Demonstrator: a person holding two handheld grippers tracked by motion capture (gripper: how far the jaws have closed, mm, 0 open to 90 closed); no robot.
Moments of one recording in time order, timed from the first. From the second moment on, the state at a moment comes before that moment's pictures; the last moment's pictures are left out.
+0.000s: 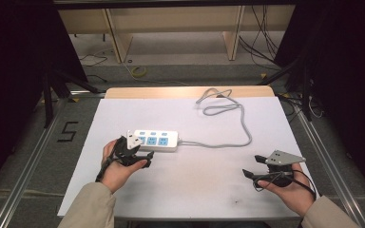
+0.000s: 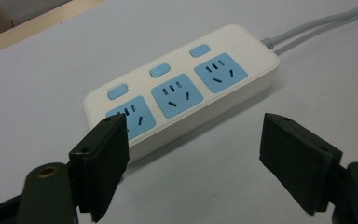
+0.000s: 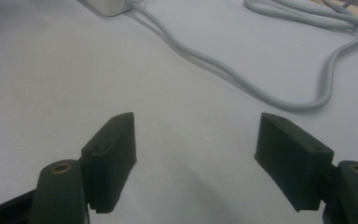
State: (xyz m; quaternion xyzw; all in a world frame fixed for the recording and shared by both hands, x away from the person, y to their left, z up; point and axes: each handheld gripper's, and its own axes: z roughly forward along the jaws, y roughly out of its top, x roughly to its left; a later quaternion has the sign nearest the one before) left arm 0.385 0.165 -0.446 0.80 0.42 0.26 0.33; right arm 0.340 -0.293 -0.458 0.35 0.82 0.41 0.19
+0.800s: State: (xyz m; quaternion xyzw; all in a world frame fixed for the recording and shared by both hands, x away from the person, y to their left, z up) left arm 0.360 0.178 -0.458 0.81 0.42 0.26 0.32; right arm 0.341 -0.294 -0.460 0.35 0.82 0.41 0.19
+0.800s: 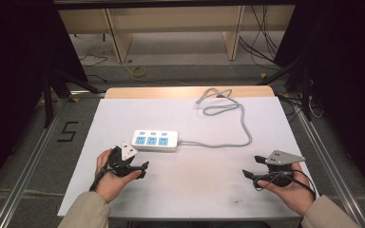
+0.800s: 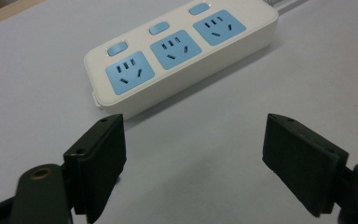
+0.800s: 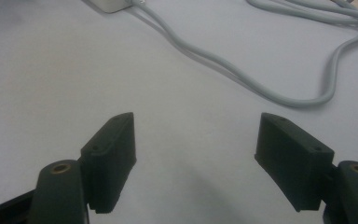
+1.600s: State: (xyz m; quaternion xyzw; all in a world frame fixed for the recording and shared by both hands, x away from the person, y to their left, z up) left arm 0.353 0.175 -0.461 0.81 0.42 0.25 0.32; right arm 0.342 -0.295 -0.460 0.35 0.82 0.41 0.18
